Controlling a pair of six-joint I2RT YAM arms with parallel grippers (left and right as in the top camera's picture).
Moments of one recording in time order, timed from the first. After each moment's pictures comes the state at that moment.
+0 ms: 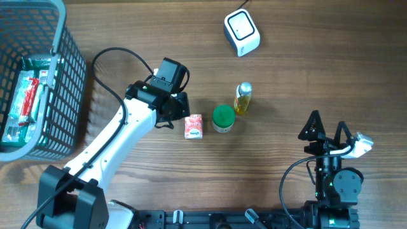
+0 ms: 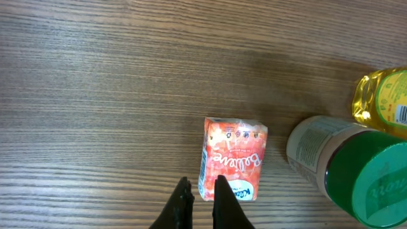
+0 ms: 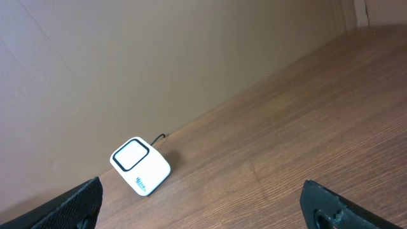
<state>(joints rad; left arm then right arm) -0.43 1.56 1.14 -0.85 0.00 -0.54 -0.06 0.03 0.01 0.01 0.10 0.50</state>
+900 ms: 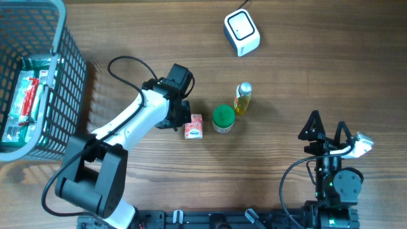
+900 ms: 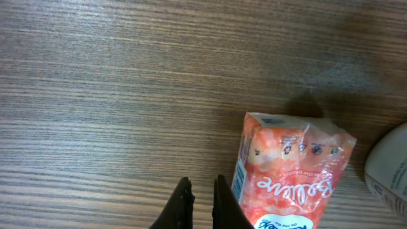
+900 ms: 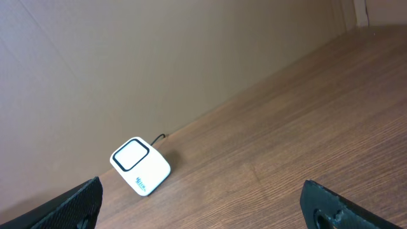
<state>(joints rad) -0.43 1.75 1.12 -0.84 -0.01 -0.54 -0.06 0.03 0.01 0.01 0.10 0.50</state>
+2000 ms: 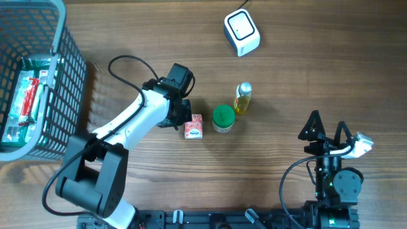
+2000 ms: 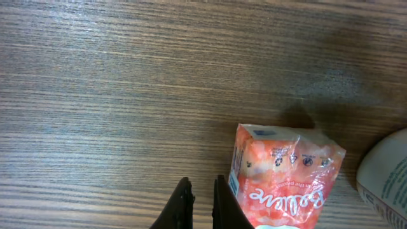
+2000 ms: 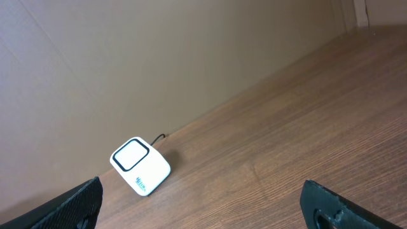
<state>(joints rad) -0.43 1.75 1.11 -0.81 -0.01 -0.54 -0.05 0.03 0.01 0.01 0.10 0.50</state>
